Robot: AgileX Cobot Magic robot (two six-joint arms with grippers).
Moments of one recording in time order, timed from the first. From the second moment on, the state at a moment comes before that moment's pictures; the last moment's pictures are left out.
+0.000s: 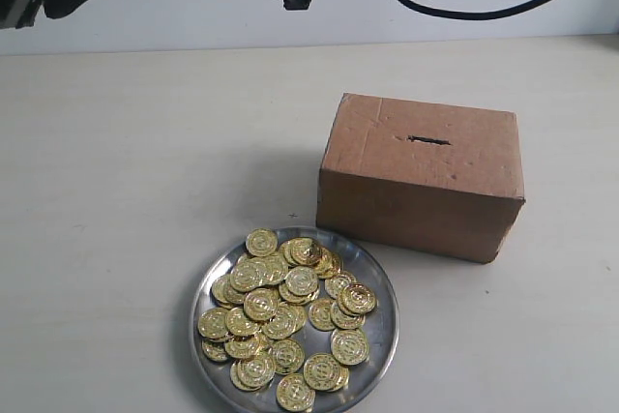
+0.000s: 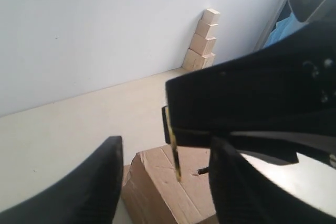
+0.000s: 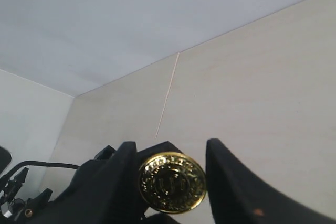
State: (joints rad) left arm -0.20 1.24 -0.79 -1.73 0.70 1.65; right arm 0.70 1.62 -1.34 0.53 0.16 0.44
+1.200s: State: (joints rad) left arm -0.20 1.24 -0.79 -1.73 0.72 1.64; right arm 0.70 1.62 -1.34 0.53 0.16 0.44
